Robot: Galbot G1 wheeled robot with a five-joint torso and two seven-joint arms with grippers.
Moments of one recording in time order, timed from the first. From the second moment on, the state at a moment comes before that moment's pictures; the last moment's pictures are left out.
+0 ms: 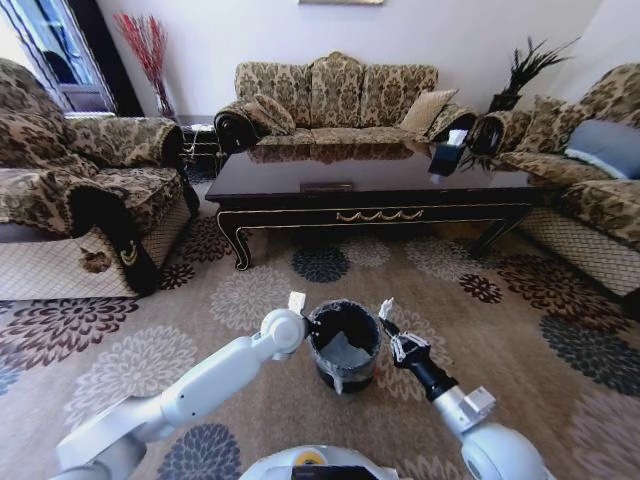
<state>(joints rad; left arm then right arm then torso) 0.53 -1.13 0.45 -1.84 -1.52 0.74 -0.99 -1.84 1.03 0.61 2.27 0.27 0.14 -0.15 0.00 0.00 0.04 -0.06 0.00</state>
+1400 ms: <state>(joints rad) 0.53 -1.12 0.47 -1.88 -1.51 0.74 -1.01 -1.83 1.03 0.59 2.21 0.00 0.21 -0.20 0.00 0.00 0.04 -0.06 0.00</state>
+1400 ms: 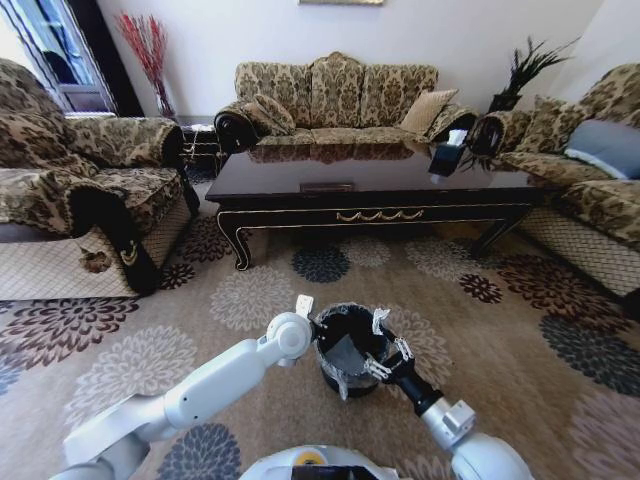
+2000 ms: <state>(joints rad) 0.53 -1.13 0.46 -1.88 -1.52 0.74 -1.01 -1.88 1.03 0.66 2.30 -0.08 0.17 -0.28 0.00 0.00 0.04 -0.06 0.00</state>
